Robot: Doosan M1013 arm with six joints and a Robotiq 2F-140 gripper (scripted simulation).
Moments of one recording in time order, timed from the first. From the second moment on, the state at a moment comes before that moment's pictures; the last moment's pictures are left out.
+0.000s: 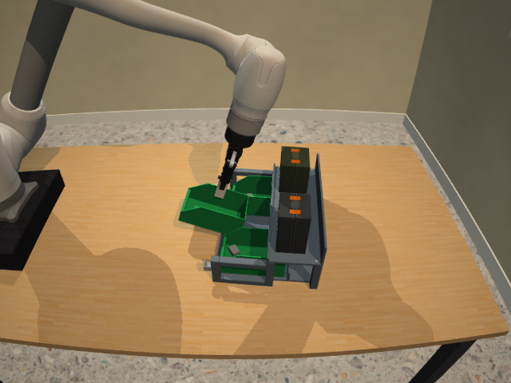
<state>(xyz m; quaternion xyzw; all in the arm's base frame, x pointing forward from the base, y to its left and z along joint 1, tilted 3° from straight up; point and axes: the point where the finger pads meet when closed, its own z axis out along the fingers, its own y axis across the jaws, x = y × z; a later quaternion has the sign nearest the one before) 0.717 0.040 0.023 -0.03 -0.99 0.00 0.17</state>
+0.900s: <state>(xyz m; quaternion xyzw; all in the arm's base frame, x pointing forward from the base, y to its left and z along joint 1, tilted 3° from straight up) 0.736 0.039 0.022 -0.03 -0.99 0.00 0.17</state>
